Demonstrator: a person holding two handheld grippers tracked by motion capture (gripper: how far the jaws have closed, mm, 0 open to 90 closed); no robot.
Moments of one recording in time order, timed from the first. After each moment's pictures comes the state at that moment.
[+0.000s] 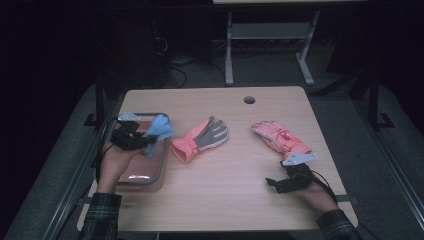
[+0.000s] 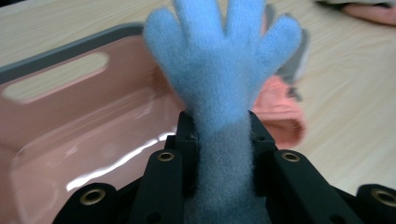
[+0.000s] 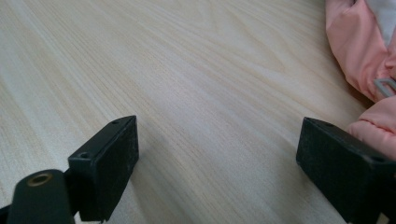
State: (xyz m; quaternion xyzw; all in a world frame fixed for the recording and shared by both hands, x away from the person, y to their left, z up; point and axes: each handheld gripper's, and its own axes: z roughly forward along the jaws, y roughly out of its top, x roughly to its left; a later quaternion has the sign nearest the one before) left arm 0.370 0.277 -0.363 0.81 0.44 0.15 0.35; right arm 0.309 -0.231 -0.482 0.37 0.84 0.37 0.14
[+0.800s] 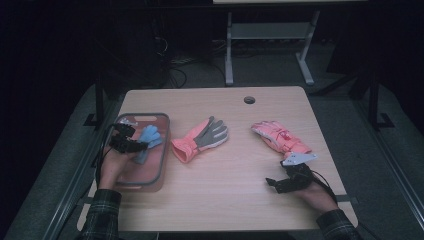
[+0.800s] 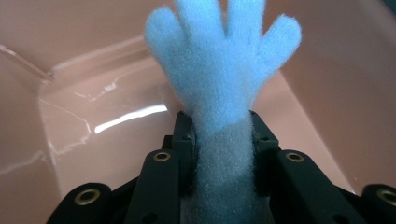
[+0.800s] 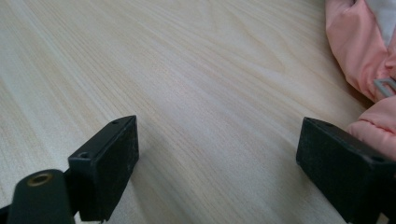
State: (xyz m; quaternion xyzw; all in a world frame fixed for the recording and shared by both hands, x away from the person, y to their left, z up) left arm 0.402 0.310 -0.423 0.81 0.51 0.13 0.26; right arm 0.309 -0.231 -0.482 0.37 0.84 0.37 0.14
